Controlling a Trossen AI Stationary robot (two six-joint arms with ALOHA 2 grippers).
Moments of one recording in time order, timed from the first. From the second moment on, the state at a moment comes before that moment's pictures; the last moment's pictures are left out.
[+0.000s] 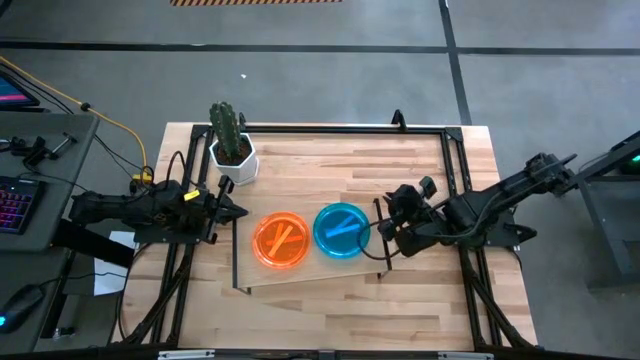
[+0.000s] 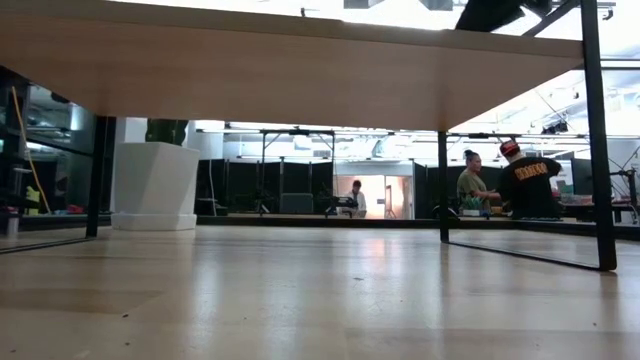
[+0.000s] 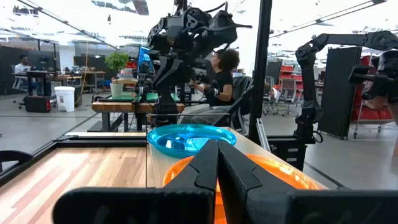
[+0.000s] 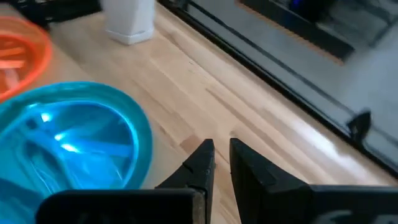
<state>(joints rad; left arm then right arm) -0.01 0.08 0.02 0.25 0.14 -0.06 0.44 1.31 1.20 -1.04 0.91 0.96</state>
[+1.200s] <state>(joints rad) -0.01 0.08 0.02 0.25 0.14 -0.06 0.21 0.49 0.55 -0.17 0.30 0.17</state>
